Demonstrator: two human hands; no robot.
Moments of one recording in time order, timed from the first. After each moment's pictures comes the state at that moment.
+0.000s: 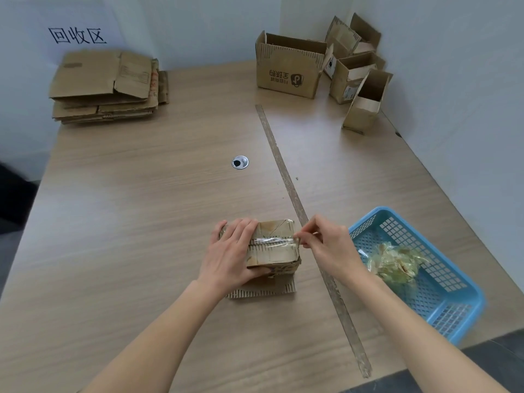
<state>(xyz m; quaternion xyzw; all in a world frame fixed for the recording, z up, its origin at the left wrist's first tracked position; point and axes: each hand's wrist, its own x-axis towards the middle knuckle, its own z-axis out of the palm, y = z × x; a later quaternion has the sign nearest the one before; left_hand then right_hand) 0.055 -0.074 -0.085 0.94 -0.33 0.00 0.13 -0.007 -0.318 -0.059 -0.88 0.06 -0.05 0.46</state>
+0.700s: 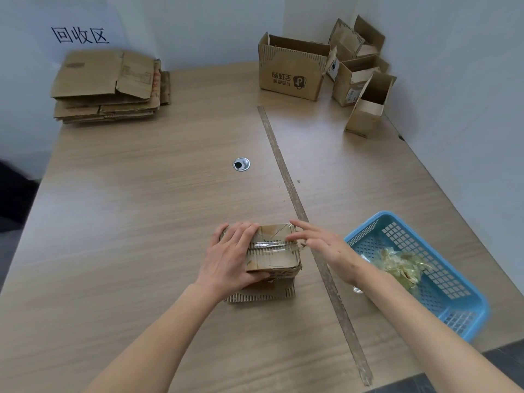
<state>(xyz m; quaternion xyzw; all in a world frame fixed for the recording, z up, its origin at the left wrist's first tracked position) 0.057 -0.073 -0.083 0.93 -0.34 0.00 0.16 -0.003 -0.336 -0.053 -0.86 -0.02 0.14 0.49</state>
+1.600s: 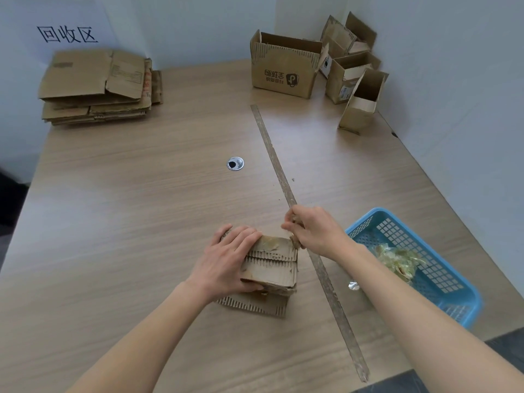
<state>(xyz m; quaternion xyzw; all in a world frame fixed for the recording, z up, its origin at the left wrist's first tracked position) 0.063 -0.067 -0.087 0.89 -0.43 -0.02 0.12 0.042 -0.322 -0.045 -0.94 0.00 0.05 0.33</state>
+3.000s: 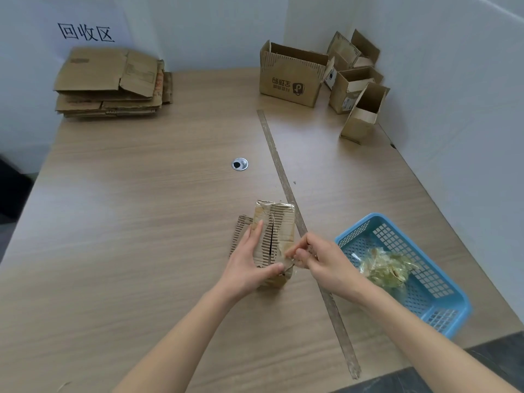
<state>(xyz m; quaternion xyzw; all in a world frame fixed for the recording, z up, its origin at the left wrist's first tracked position) 0.027 -0.106 -0.091 0.85 -0.14 -0.19 0.47 -0.033 -0.310 -0.042 -0.85 0.05 0.09 0.51</state>
